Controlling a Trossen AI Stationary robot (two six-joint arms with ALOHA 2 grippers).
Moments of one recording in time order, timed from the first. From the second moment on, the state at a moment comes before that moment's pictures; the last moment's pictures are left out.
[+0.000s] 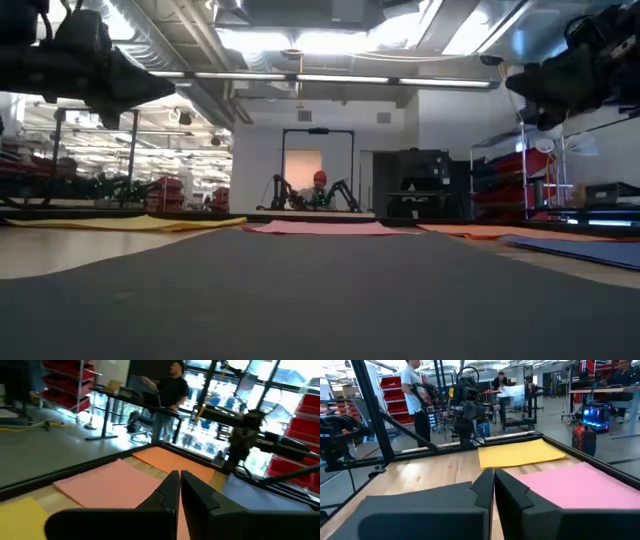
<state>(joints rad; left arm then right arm) -0.01 0.00 0.01 0.07 -0.49 -0.23 0.02 0.00 0.01 0.03 0.11 0.13</state>
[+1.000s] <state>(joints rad) 0.09 0.00 0.01 0.07 -0.49 -0.19 -0.11 0.00 0.01 0.03 0.11 0.12</state>
